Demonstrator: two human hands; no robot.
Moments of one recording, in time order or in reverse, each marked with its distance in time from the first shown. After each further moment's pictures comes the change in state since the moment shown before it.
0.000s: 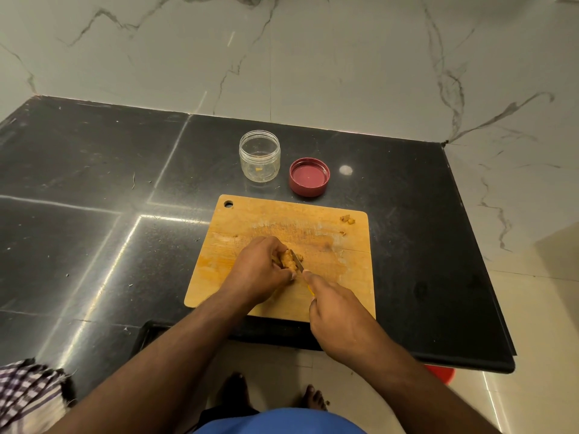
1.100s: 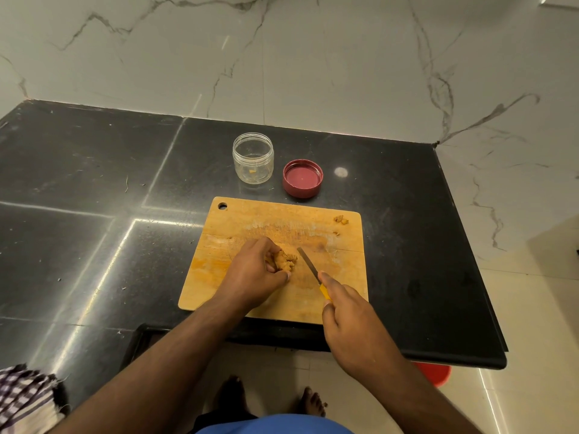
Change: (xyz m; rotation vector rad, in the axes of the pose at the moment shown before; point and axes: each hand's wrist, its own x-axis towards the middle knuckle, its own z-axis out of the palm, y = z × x) left_hand -0.004 -0.004 0.006 -0.044 0.015 -0.002; right_hand -0.024 0.018 -0.001 0.067 0.140 0.047
